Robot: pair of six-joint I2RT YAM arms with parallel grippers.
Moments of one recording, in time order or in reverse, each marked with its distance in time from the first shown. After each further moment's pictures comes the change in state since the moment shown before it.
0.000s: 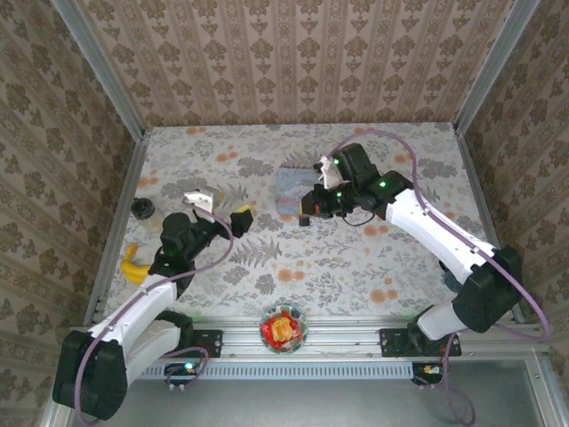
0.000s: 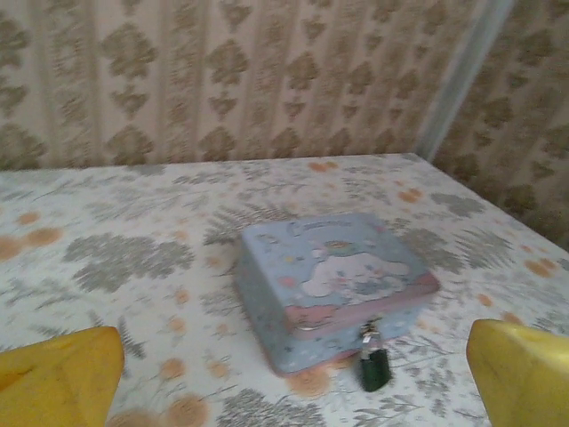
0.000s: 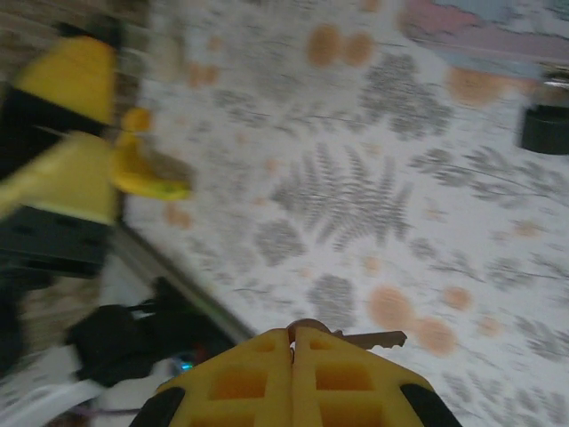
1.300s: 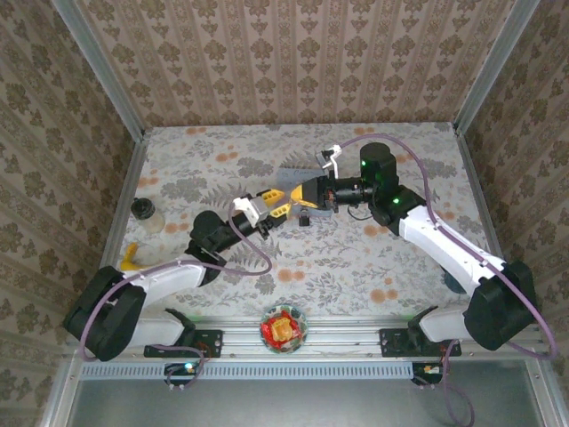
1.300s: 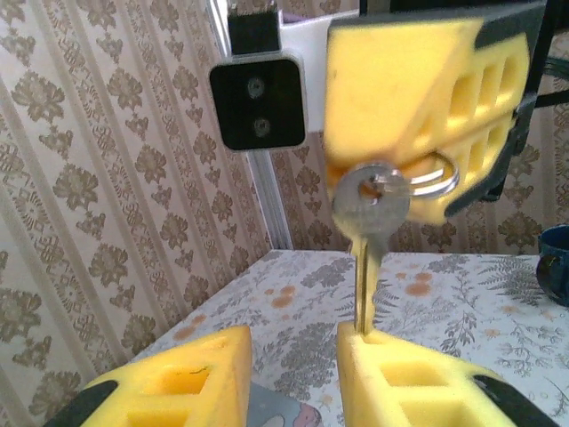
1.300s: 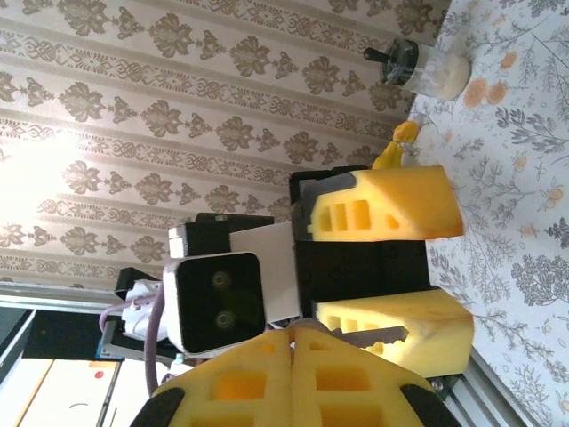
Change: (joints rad) left arm -0.303 0.365 0.105 0.572 0.142 0.350; right arm -0.077 -0.115 -0.244 0.682 -0.408 0.430
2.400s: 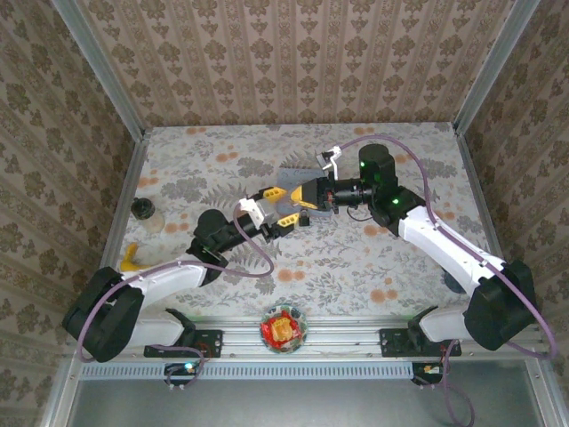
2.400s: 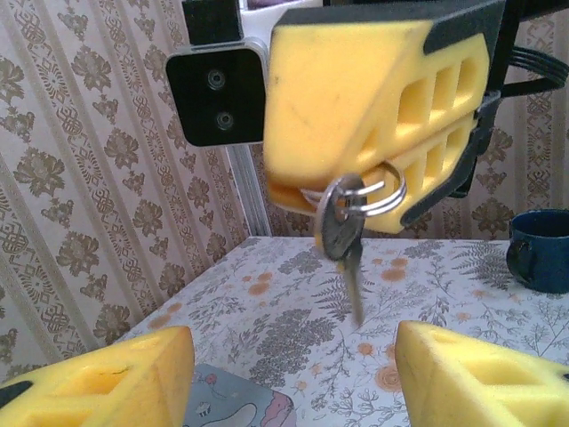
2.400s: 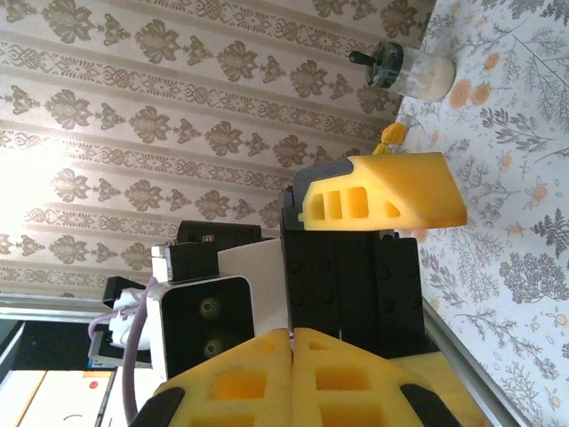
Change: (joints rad) left arm -0.031 -0.011 0.014 -0.079 0.000 0.002; right arm 0.006 0.000 -0.002 -0.029 0.031 -0.014
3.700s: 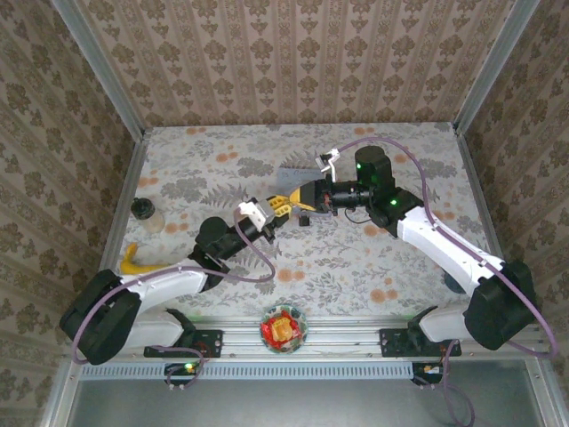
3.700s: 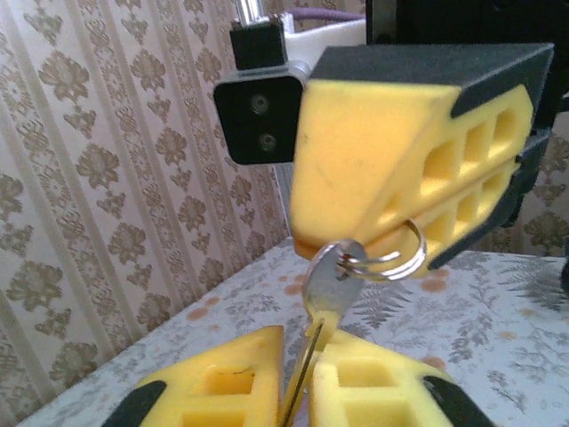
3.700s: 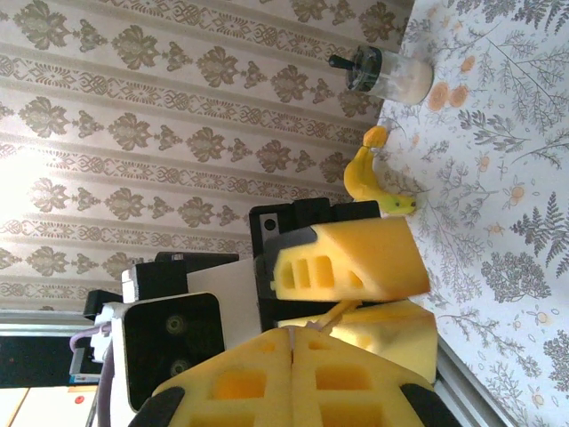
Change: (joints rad) left arm -0.062 -0.029 -0.035 0.017 -0.179 0.017; right arm 0.017 0.003 0.000 -0.036 0.053 -0.024
